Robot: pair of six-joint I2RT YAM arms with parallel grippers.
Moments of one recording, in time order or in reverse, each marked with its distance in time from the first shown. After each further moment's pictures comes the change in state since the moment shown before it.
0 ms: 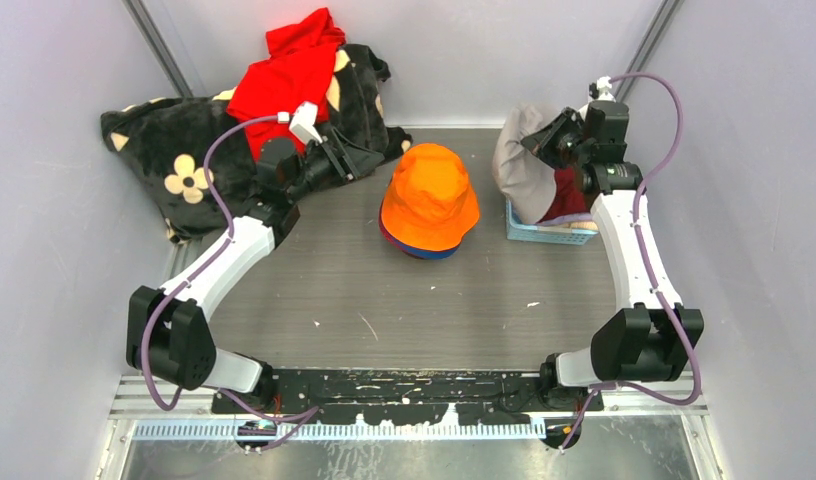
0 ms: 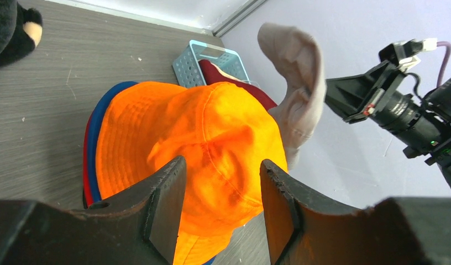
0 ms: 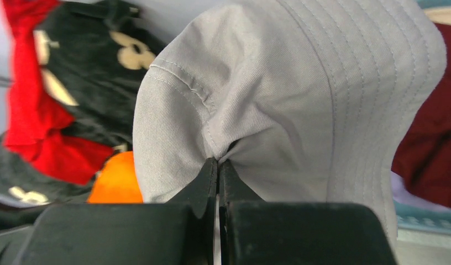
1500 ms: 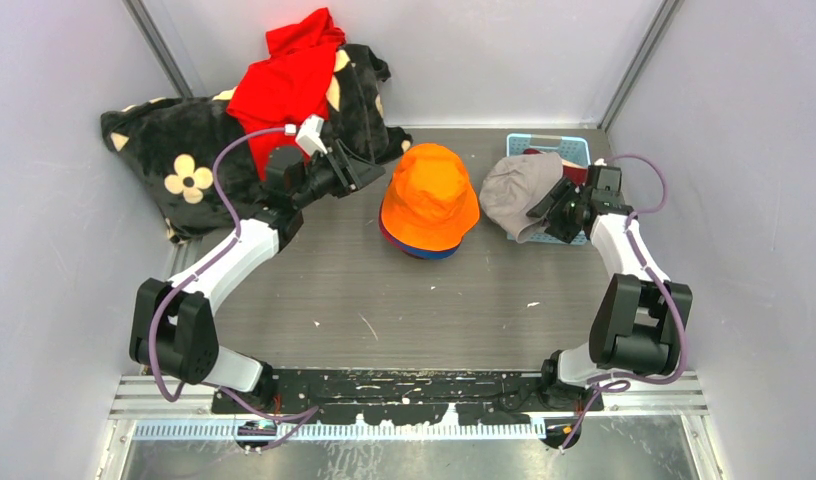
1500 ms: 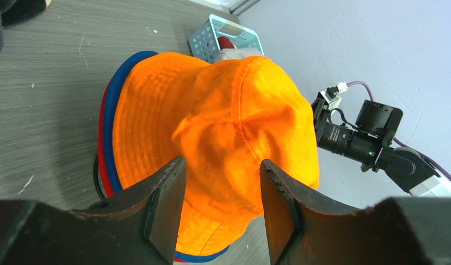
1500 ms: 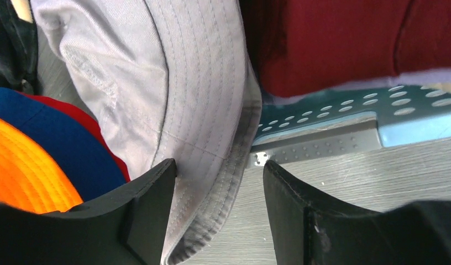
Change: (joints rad) left arm 0.000 0.028 -0.062 0.000 0.004 -0.002; right arm -0.172 0.062 -0.409 -0.055 0.027 -0.061
